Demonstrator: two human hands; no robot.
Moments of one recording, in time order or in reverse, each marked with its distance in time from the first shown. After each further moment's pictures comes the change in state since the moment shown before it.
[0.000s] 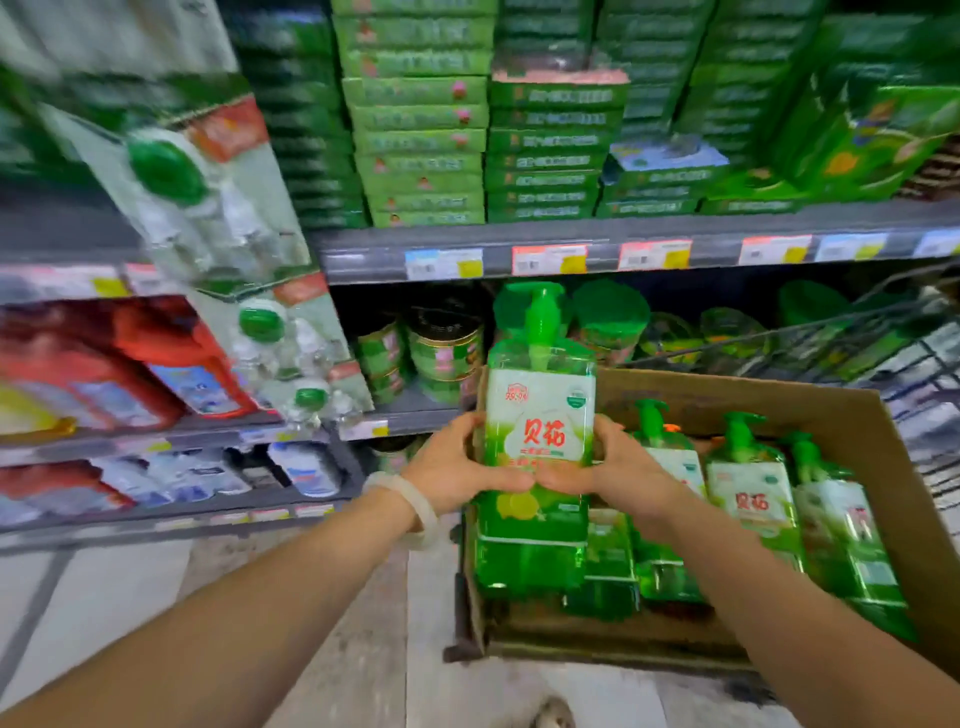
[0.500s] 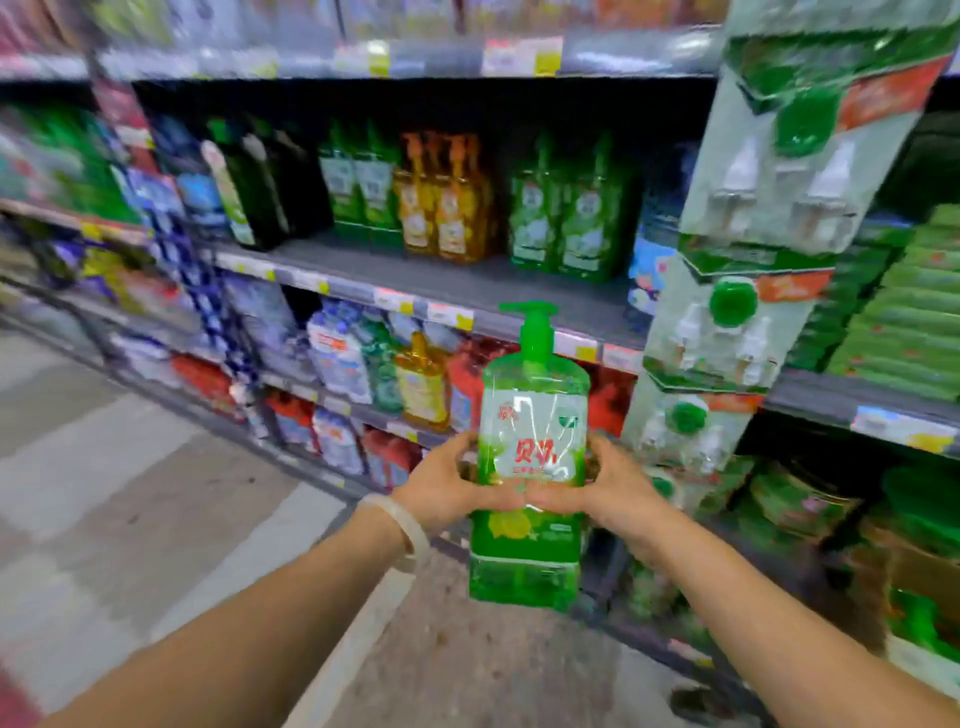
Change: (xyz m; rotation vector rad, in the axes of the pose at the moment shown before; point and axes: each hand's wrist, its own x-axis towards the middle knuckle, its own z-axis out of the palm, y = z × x) left_hand -0.259 -0.109 -0.308 -0.288 0.538 0.145; right_hand -0.020 -0.105 0.394 -0.219 -0.376 -0.325
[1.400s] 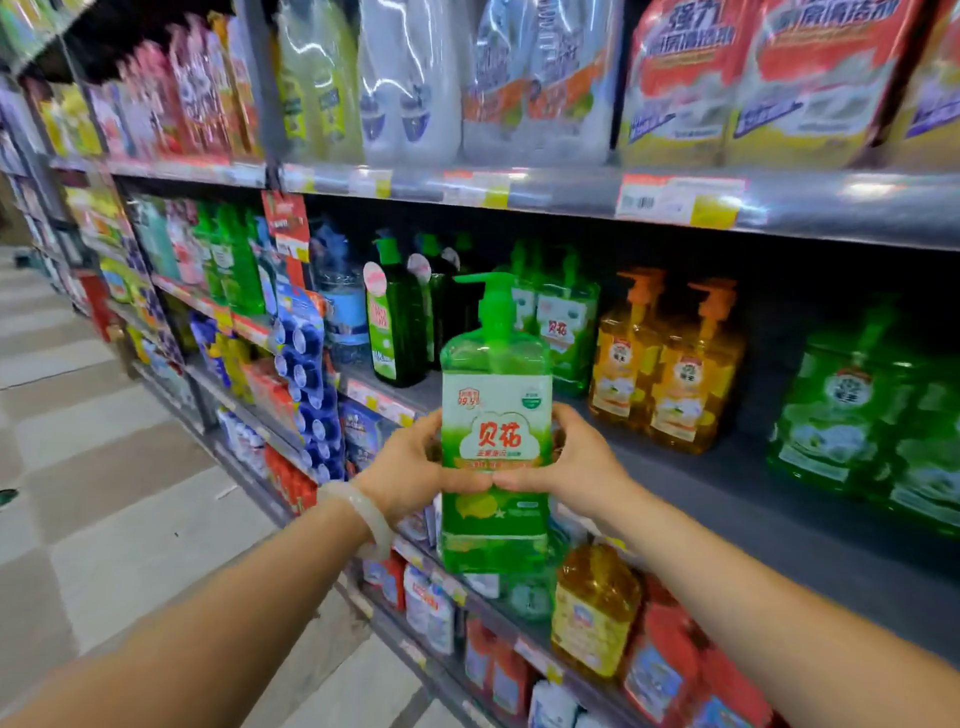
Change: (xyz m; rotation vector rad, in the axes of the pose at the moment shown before) left_hand 0.188 0.103 -0.416 -0.005 0.323 0.230; right_hand 0.369 -0.230 0.286 -0.208 -0.173 -0.407
